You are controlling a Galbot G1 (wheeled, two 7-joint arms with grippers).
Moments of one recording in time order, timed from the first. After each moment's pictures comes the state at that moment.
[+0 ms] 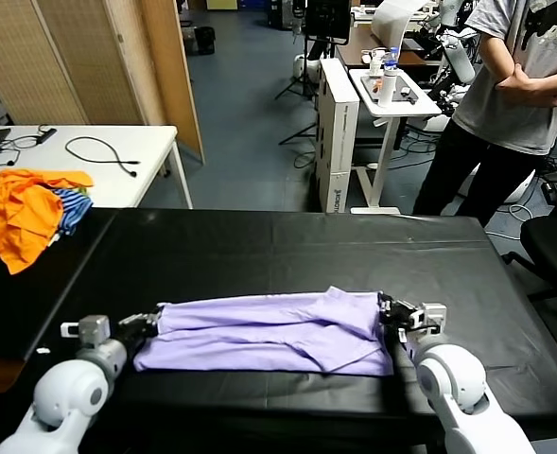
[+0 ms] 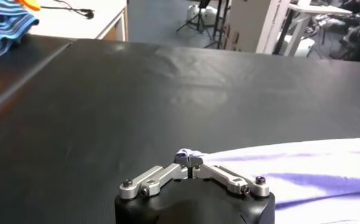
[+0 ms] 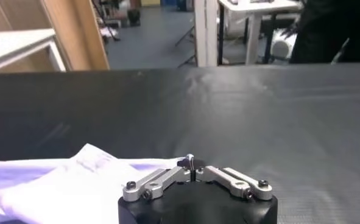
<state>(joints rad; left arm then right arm) 1.27 -1.00 -0.54 -1.90 -0.70 0.61 -0.11 -1.21 1.14 0.43 1.95 0.57 -0.62 0.15</state>
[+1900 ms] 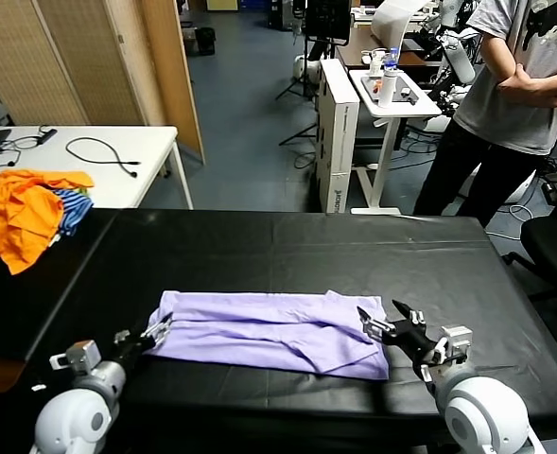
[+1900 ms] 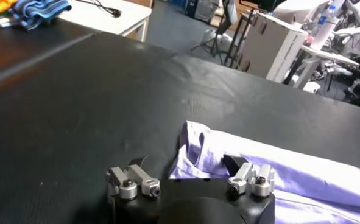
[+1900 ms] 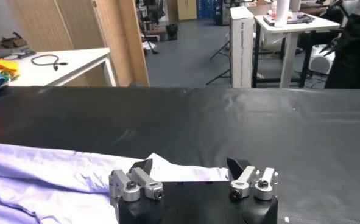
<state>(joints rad) 1.43 -1.22 -0.68 -1.95 -0.68 0.53 -0.08 -1.41 1.07 0.52 2.19 0.62 -0.62 0.11</state>
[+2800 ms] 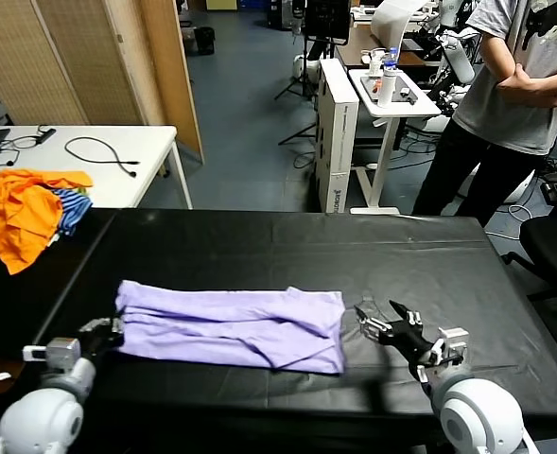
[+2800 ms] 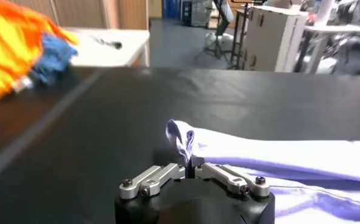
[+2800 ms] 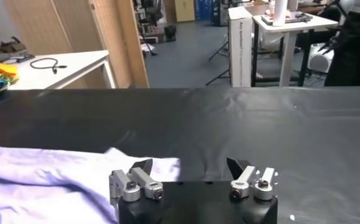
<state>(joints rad) 1.52 -1.04 -0.81 -2.00 -0.34 0.42 -0.02 -1.41 1.10 0.50 2.19 0.61 -0.61 0.11</state>
